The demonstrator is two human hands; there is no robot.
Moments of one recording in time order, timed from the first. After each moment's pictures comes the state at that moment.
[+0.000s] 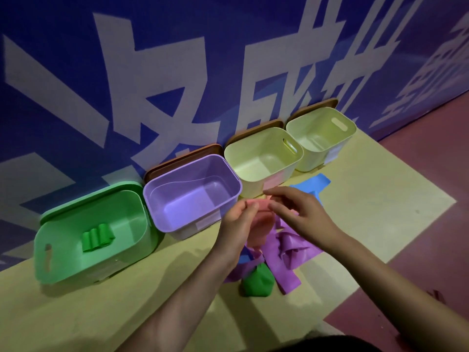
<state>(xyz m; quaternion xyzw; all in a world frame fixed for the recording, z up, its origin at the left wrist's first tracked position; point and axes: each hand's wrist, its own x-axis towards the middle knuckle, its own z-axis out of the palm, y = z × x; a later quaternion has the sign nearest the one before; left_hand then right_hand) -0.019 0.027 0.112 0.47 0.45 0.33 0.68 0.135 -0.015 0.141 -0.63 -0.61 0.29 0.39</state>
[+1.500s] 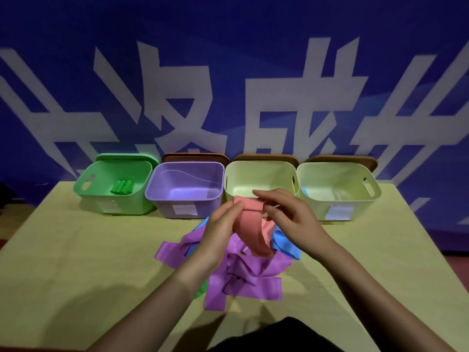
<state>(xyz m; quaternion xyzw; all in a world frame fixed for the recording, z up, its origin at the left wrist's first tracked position) 0.155 -0.029 0.154 0.33 0.52 0.57 0.55 0.312 0.011 0.162 -0.34 -0.76 0.39 0.39</state>
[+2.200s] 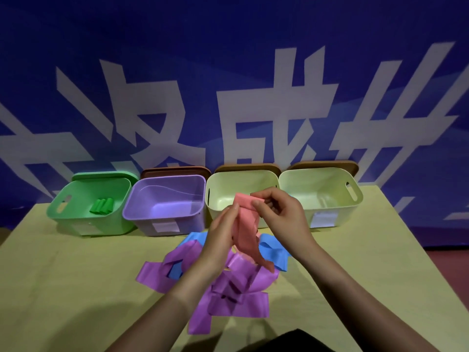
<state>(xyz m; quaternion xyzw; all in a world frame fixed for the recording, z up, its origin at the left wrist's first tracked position) 0.197 0.010 0.144 0.34 0.54 0.53 0.56 0.325 0.040 0.162 -0.45 -0.64 0.40 0.48</state>
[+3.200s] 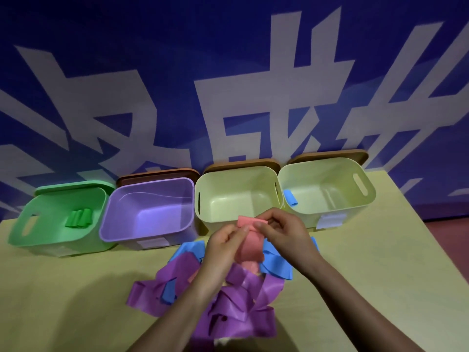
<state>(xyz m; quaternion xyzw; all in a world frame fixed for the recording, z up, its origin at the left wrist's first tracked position) 0.186 0.069 0.091 0.40 0.61 0.43 0.53 0.331 0.098 0.099 -0.51 -0.60 0.47 0.39</state>
